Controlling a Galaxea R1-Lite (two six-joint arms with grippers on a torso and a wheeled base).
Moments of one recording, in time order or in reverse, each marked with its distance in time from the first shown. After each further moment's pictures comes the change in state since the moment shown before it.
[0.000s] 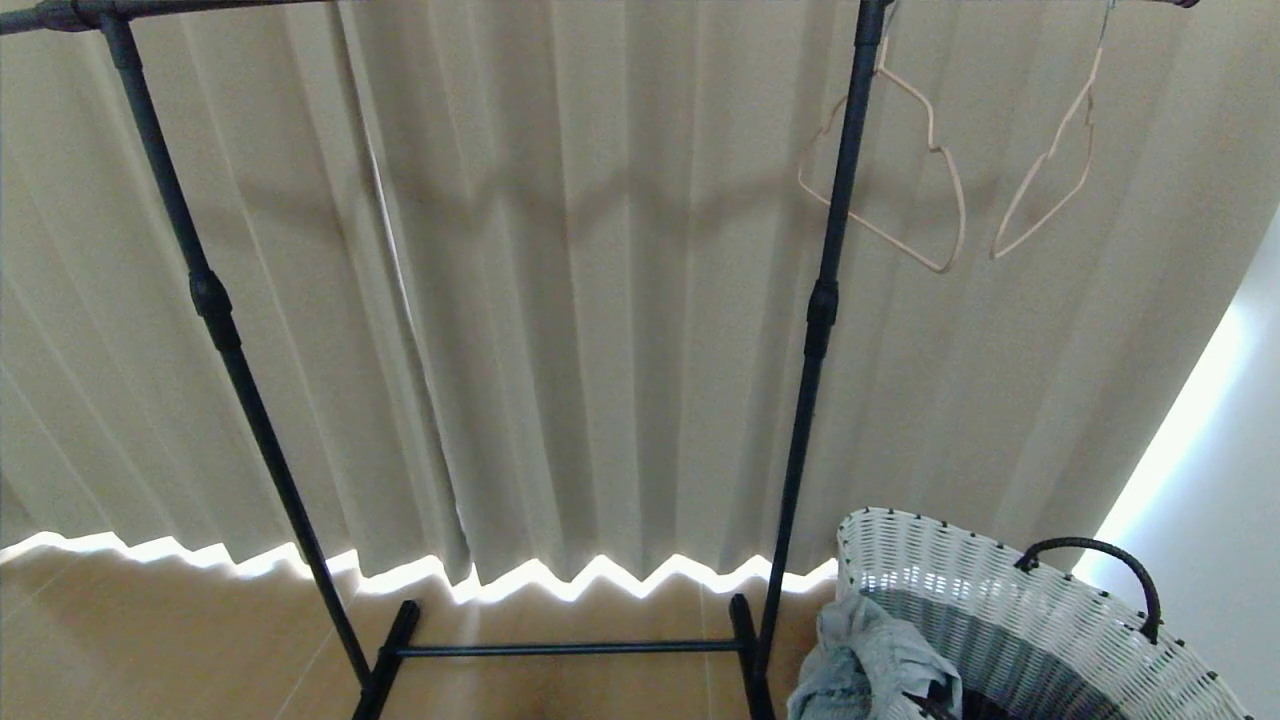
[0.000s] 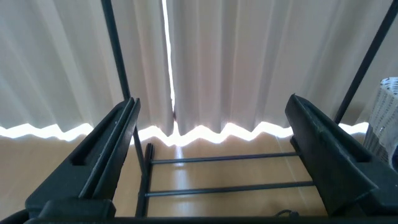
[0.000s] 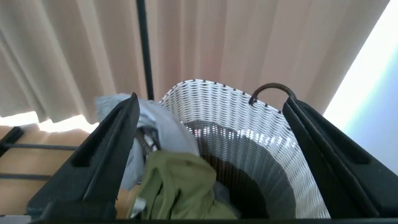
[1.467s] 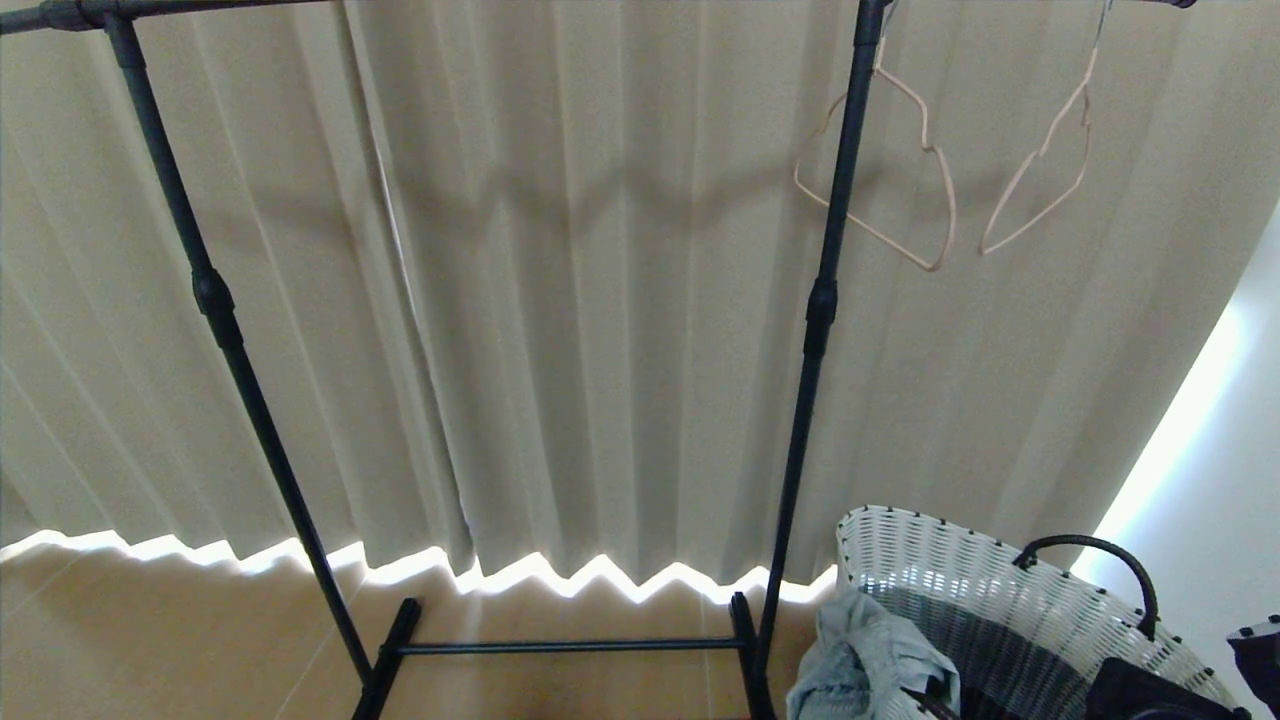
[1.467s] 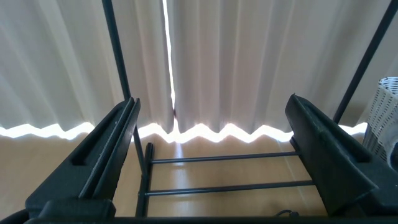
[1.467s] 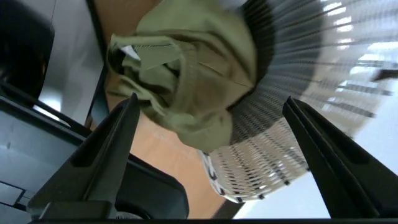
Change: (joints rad) left arm 0.000 0.000 0.000 0.001 -0.001 0.000; right arm 0.199 1.287 -0.188 0.024 -0.046 -0.449
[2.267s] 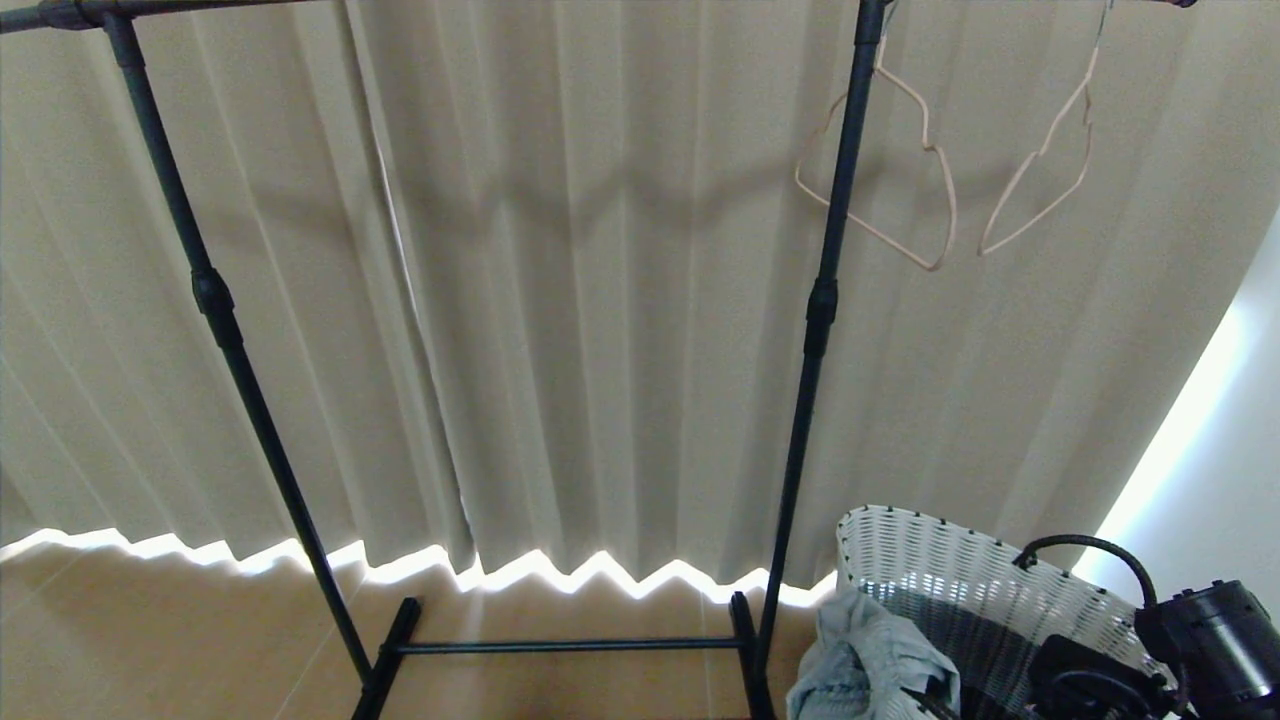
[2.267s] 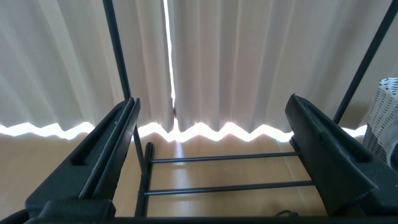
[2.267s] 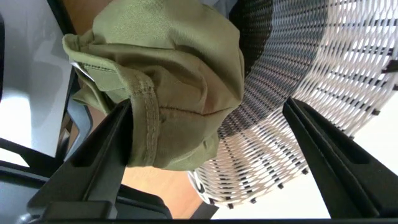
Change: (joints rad) left arm 0.000 0.000 0.000 -0.001 0.002 -0.004; right arm -0.029 0.253 0.006 -0.184 -0.098 0.008
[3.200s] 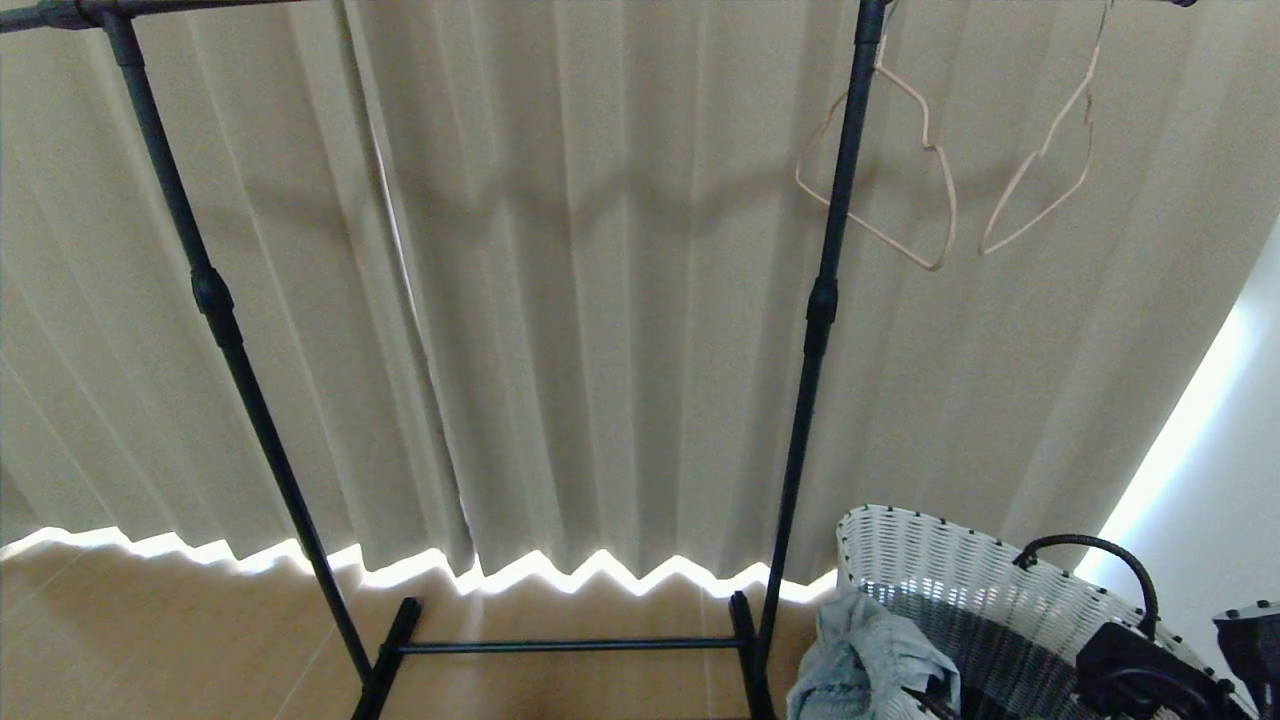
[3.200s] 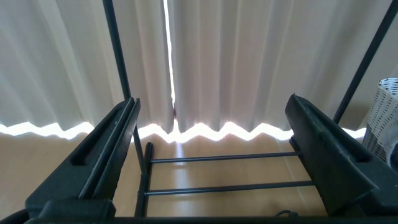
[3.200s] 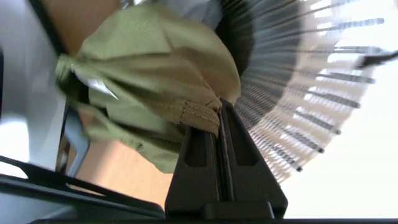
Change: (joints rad) left arm 0.000 0.000 0.000 0.000 0.000 -0.001; right arm -0.027 -0.196 0.059 -0.051 -0.011 0.036
